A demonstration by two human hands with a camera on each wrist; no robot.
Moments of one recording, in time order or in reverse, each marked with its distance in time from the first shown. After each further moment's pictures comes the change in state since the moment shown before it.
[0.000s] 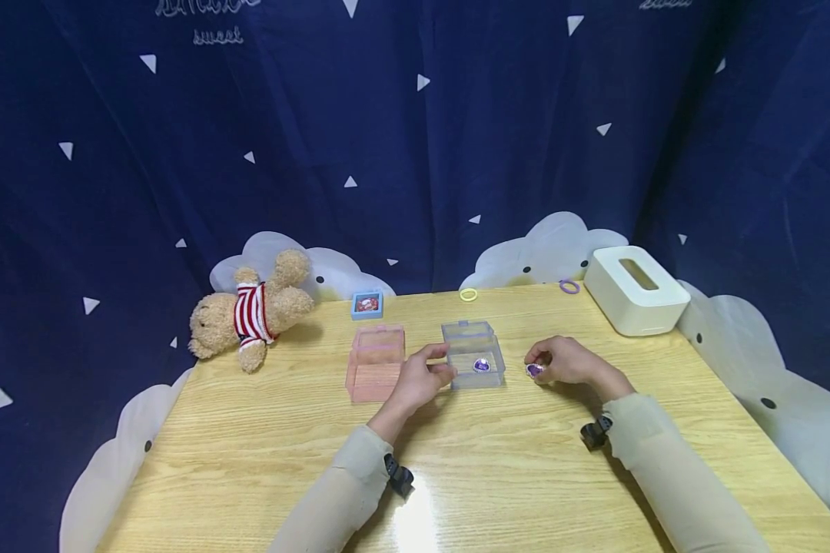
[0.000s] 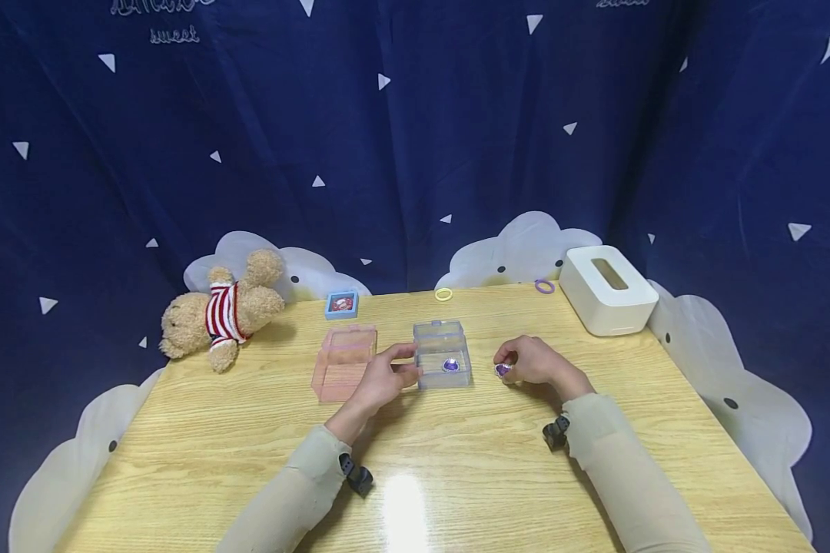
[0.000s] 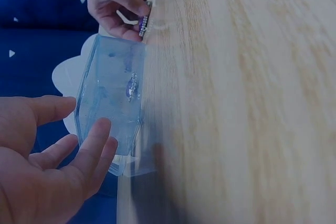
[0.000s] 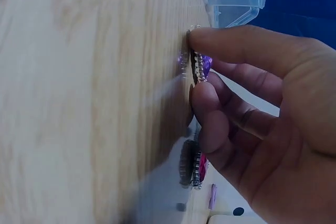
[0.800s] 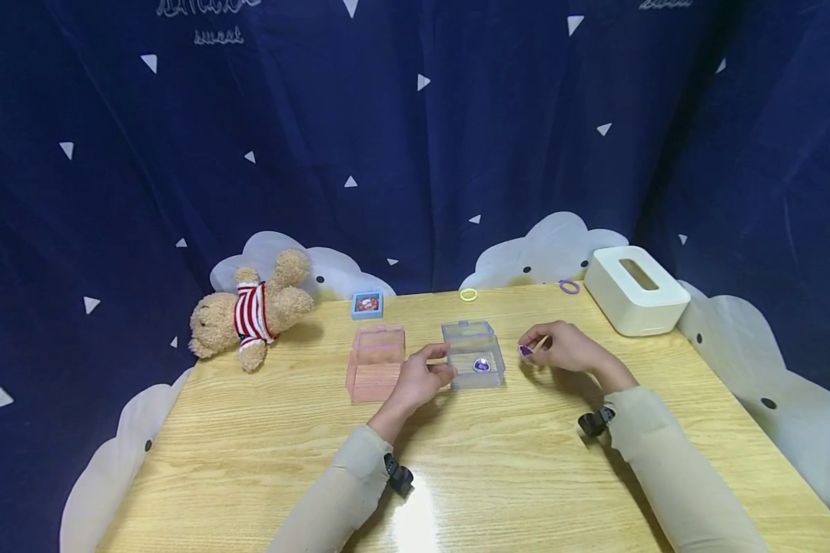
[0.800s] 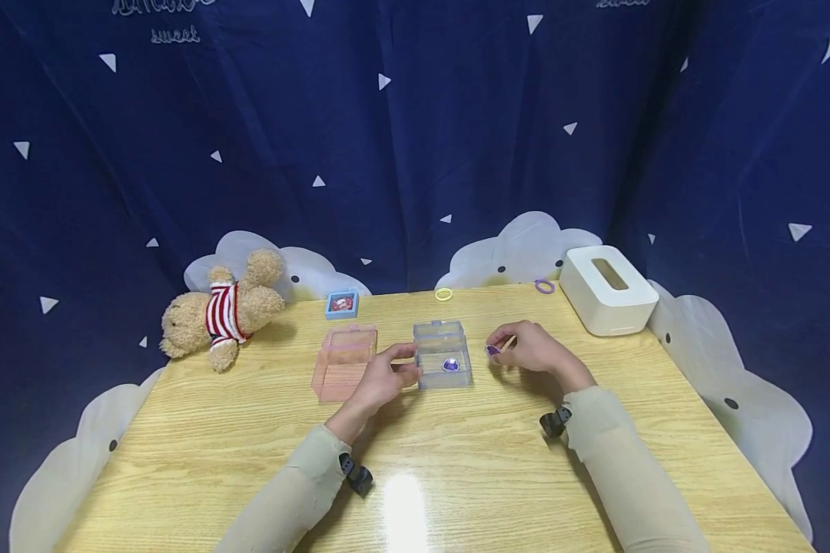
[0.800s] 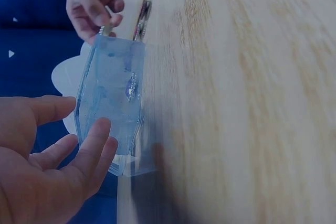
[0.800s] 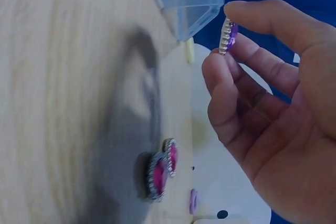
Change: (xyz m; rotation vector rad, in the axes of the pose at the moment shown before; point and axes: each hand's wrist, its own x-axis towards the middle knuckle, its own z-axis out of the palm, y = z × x) left_hand 0.000 0.000 -0.001 -0.003 -0.009 0.001; right_hand 0.003 -0.011 -0.019 0.083 0.107 -0.087
